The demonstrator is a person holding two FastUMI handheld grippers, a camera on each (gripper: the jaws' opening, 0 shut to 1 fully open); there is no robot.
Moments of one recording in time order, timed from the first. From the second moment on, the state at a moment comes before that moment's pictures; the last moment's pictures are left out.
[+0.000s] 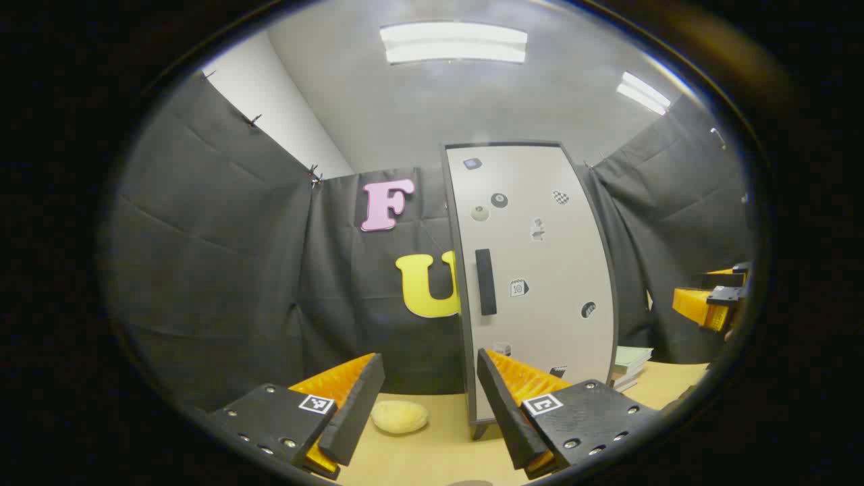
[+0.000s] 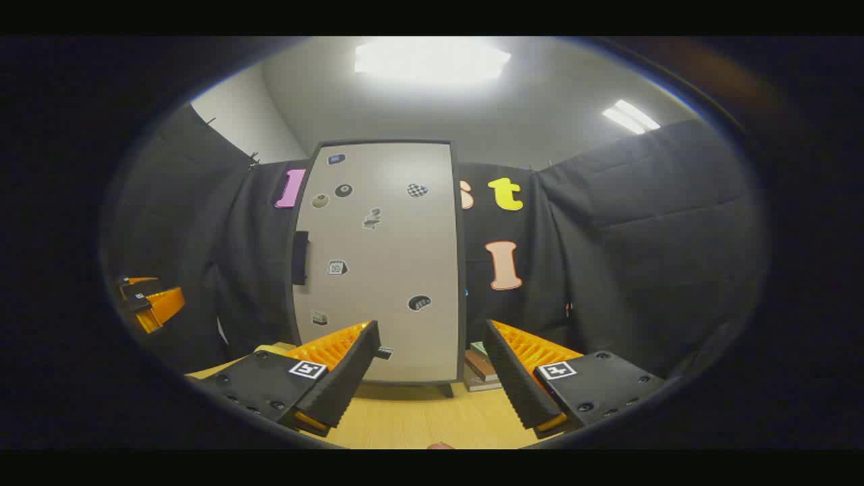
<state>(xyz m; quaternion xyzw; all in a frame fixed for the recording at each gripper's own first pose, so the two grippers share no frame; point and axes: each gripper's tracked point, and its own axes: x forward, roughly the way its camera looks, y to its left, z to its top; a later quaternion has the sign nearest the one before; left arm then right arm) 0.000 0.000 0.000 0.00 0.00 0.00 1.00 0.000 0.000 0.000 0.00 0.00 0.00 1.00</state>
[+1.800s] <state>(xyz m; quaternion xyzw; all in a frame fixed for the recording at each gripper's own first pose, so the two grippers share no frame) -0.081 0.179 -0.016 0.04 0.04 0.18 0.98 0.153 0.216 0.074 0.03 -0.01 0.14 0.99</state>
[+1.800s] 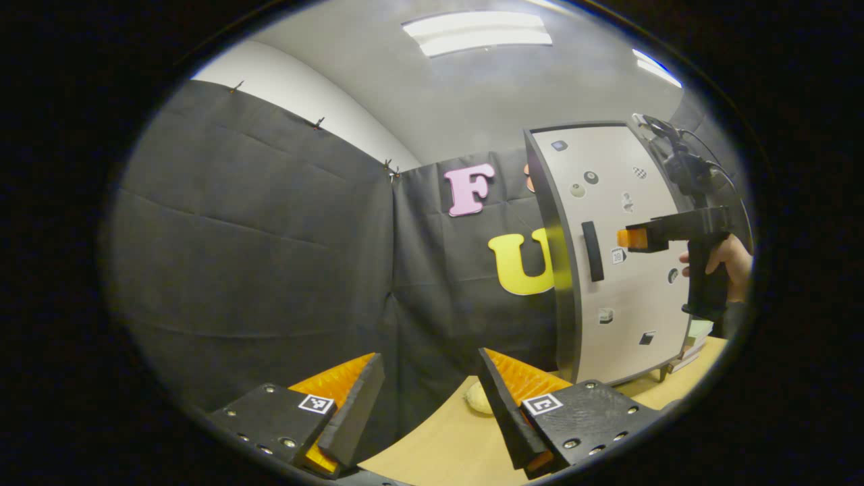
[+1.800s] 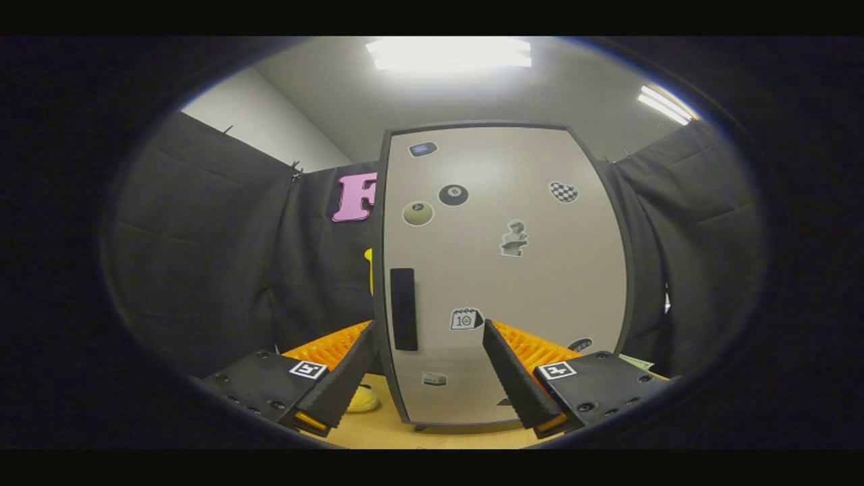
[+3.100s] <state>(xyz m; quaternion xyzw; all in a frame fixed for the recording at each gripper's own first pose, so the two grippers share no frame) -0.145 0.236 -0.023 0.05 0.05 0.26 0.96 0.251 0.274 0.022 0.03 0.12 0.11 0.99</state>
